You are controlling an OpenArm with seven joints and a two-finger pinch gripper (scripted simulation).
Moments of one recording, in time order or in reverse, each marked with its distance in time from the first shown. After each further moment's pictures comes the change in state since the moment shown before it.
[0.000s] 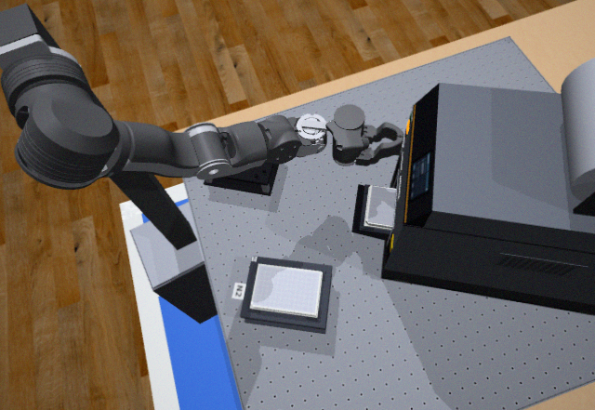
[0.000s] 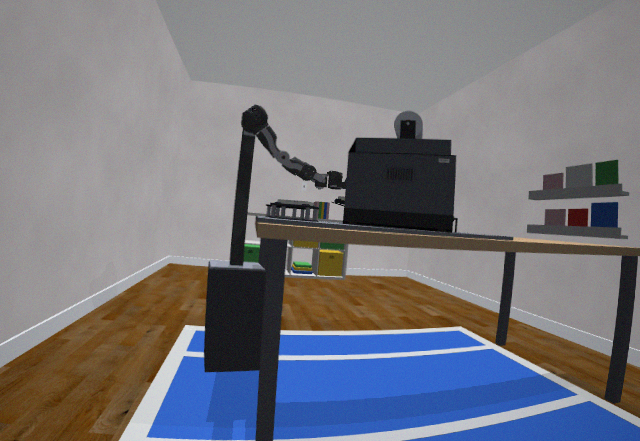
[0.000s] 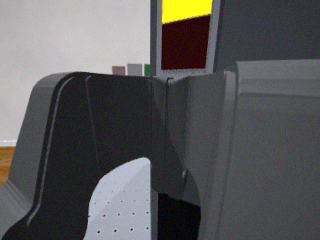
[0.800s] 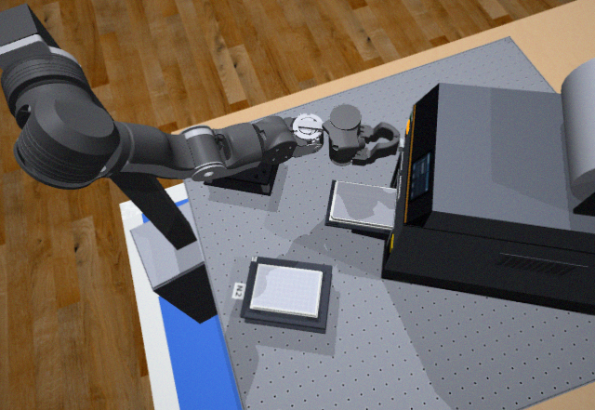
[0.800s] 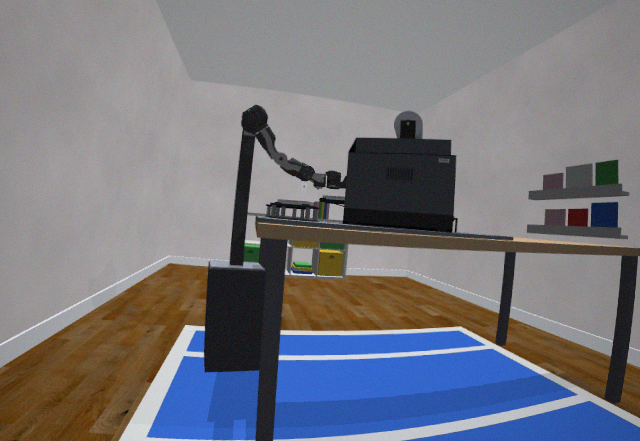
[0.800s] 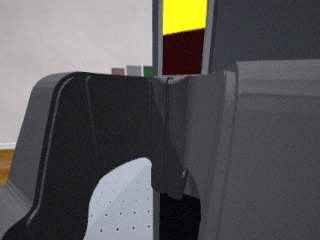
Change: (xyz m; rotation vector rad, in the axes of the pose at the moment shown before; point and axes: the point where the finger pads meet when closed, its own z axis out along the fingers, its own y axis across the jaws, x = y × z) arm 0.001 0.002 -0.007 -0.008 0.008 0.011
